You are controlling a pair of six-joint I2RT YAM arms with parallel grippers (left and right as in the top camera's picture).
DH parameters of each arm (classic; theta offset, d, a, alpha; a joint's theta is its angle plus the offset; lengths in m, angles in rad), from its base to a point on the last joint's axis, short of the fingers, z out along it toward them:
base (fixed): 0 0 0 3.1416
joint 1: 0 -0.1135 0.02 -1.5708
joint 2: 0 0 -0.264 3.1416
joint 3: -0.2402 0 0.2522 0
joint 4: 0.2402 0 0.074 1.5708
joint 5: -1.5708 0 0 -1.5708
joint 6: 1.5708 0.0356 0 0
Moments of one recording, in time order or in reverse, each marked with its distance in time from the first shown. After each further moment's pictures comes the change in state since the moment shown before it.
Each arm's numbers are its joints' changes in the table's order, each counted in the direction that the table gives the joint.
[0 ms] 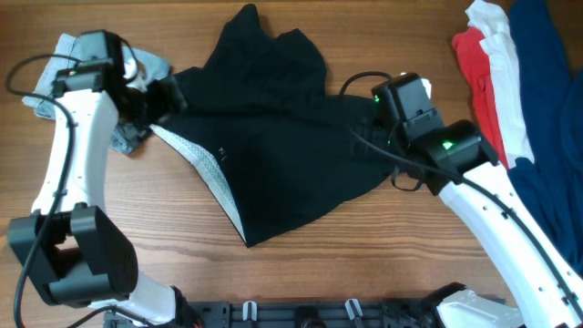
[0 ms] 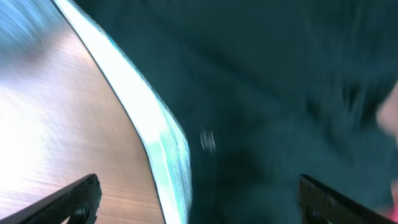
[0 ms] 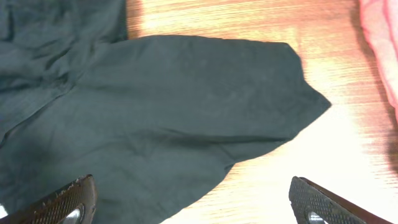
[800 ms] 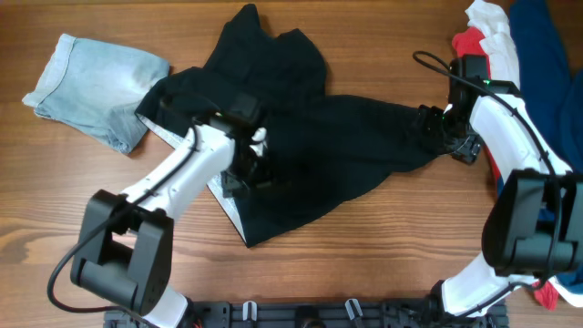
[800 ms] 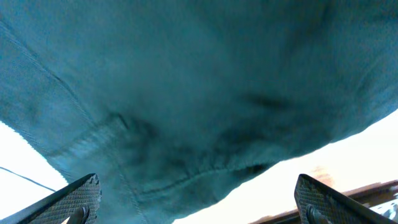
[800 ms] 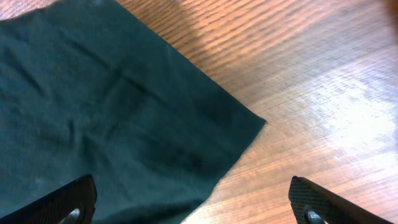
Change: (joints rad) left arm 0.558 0.000 0.322 -0.114 -0.061 -0.108; right arm 0.521 -0.480 0.000 -0.092 0.241 -0.130
